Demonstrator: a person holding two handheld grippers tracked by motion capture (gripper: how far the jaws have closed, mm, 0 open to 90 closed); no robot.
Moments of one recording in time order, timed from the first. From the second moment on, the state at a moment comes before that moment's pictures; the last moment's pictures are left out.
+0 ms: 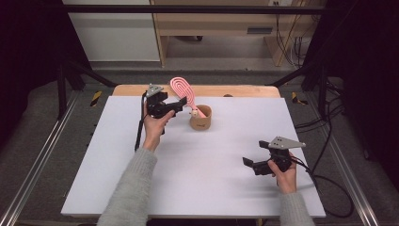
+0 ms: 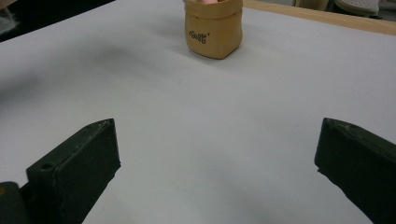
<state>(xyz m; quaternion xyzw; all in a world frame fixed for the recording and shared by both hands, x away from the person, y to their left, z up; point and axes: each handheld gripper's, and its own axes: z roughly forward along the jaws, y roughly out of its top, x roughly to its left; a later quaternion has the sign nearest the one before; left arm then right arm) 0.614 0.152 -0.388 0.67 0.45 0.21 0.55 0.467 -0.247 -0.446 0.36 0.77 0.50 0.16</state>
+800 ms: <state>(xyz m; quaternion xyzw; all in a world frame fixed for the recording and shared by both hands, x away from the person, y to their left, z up) 0.573 0.178 -0.363 0.71 0.39 0.20 0.55 0.467 -0.247 -0.446 0.36 0.77 0.50 0.16</state>
